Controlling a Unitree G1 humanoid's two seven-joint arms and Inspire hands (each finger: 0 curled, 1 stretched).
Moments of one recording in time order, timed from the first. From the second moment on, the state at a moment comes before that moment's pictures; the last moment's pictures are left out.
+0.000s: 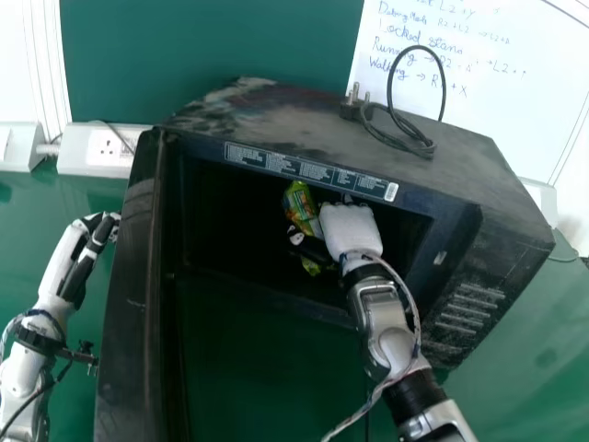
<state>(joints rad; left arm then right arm) -0.24 0.32 0.22 0.12 -0.10 -0.42 -0.23 -0.91 -0.37 0.40 0.66 -1.10 0.18 -0.14</state>
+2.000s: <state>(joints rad) -0.24 0.32 0.22 0.13 -0.11 -0.42 -0.25 -0.60 -0.56 0.36 -0.26 -1.16 0.34 0.45</state>
